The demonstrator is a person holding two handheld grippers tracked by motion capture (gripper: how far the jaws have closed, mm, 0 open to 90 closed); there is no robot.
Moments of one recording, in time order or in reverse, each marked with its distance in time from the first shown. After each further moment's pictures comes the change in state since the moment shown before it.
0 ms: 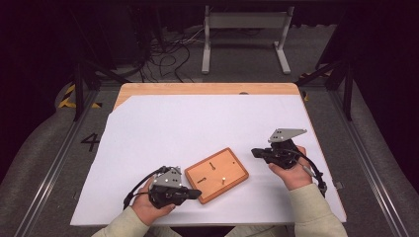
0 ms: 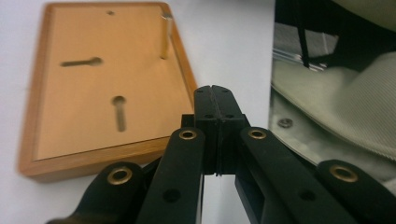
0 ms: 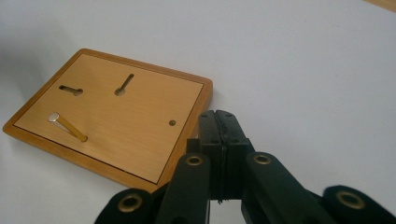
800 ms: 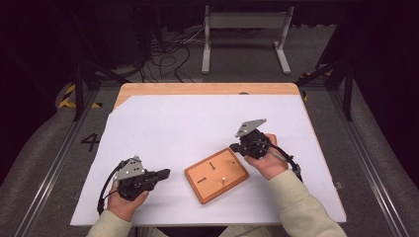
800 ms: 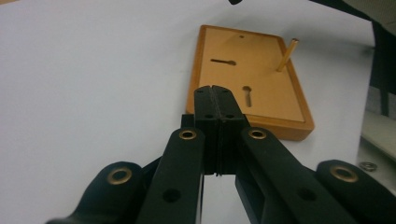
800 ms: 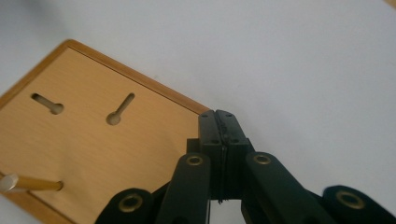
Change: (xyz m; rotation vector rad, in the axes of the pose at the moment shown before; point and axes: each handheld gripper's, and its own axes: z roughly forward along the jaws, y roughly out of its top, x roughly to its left) left arm 0.019 -0.042 -0.063 -0.227 0.333 -0.160; right arm 0.017 0.045 0.055 0.120 0.012 -0.163
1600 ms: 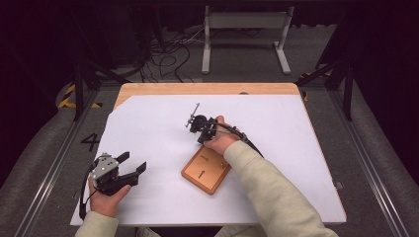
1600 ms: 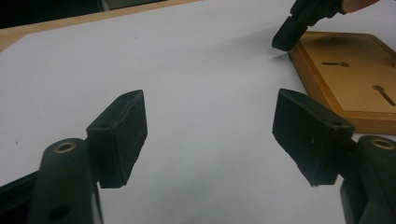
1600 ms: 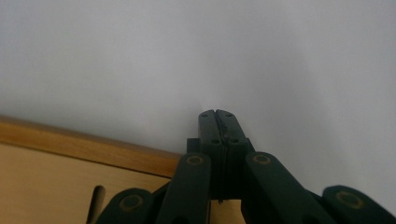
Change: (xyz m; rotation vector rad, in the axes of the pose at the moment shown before) left arm 0.041 -0.034 -0.034 -0.081 0.420 -0.123; right arm -0.001 0.101 0.132 0.399 0.071 -0.161
